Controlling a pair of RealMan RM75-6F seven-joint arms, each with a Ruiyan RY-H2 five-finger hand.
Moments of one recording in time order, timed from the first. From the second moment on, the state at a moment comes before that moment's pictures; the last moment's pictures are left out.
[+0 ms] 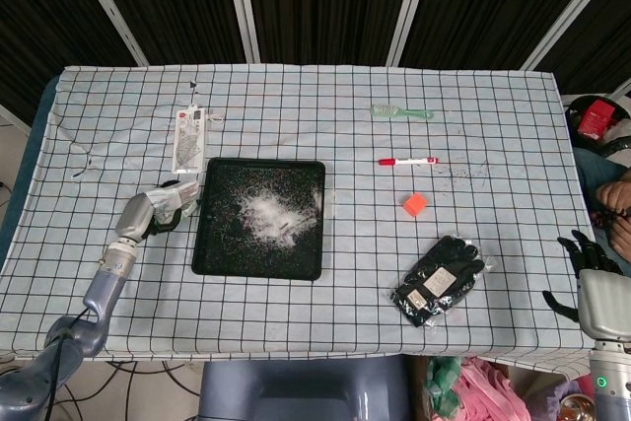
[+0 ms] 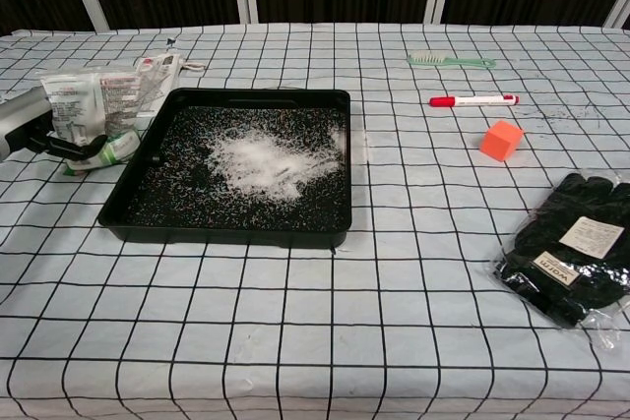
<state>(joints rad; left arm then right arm) -0.62 -1.90 -0.08 -0.40 1.46 1.01 -0.88 0.07 -1.23 0.11 -1.50 -1.35 1.48 -0.11</state>
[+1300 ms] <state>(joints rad) -0.76 -1.24 -0.14 -1.42 1.49 1.00 -0.33 0.06 -1.21 0.14 -1.50 -1.35 1.49 -0.08</state>
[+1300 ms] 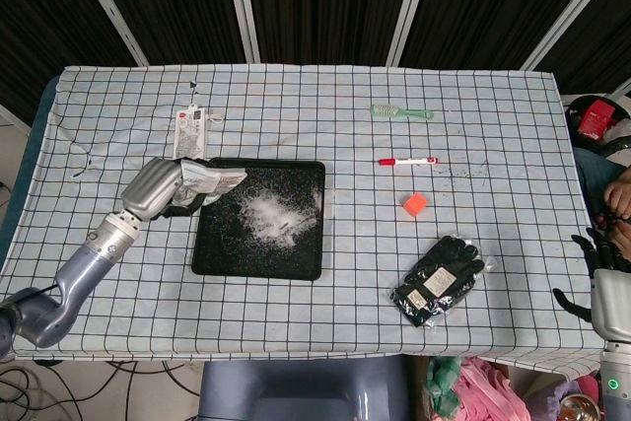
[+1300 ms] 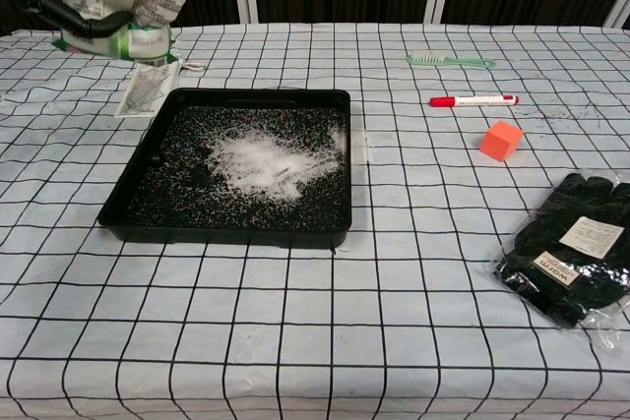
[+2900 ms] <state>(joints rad) -0.97 -1.09 -0.10 -1.67 1.06 0.76 0.54 0.05 -1.21 0.15 -1.49 -1.34 1.50 -0.07</state>
